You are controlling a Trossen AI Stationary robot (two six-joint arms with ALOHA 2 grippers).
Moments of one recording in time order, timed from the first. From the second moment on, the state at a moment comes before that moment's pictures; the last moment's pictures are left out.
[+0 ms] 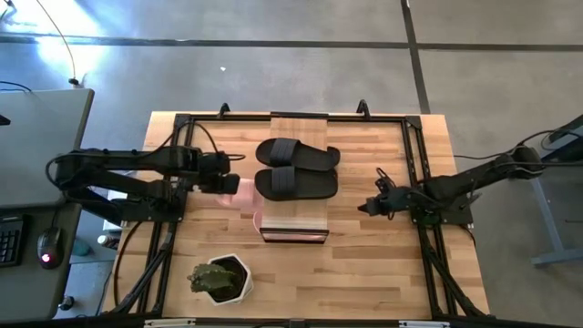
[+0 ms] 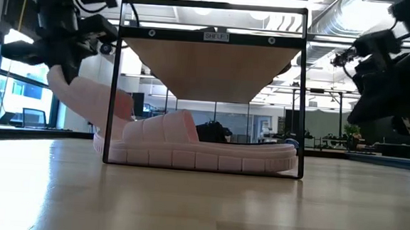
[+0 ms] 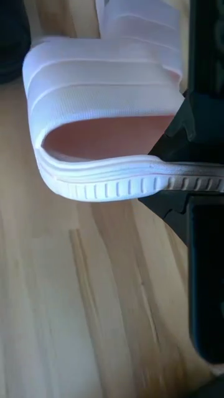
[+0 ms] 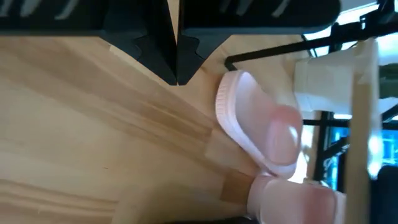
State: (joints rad) left arm 0.28 1.04 0.74 -0.95 0.06 -1.26; right arm 0.26 0.72 0.23 -0.18 0.22 1.43
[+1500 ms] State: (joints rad) left arm 0.27 1.08 0.54 -0.57 0.06 -1.29; right arm -0.50 1.38 0.17 0.57 0.01 1.13
